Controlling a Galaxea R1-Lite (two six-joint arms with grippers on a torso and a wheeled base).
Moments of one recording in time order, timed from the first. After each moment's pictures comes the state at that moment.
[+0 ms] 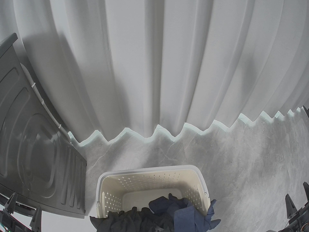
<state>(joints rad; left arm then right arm) 0.00 0.02 -0.02 0.00 0.00 -0.01 0.01 0.02 -0.02 0.00 0.01 0.00</state>
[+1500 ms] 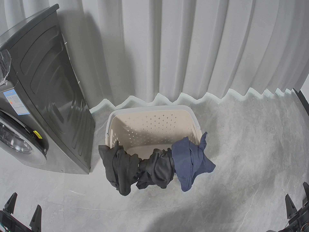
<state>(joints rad) 0.00 0.02 -0.02 0.00 0.00 -0.01 0.01 0.02 -0.02 0.00 0.01 0.00</state>
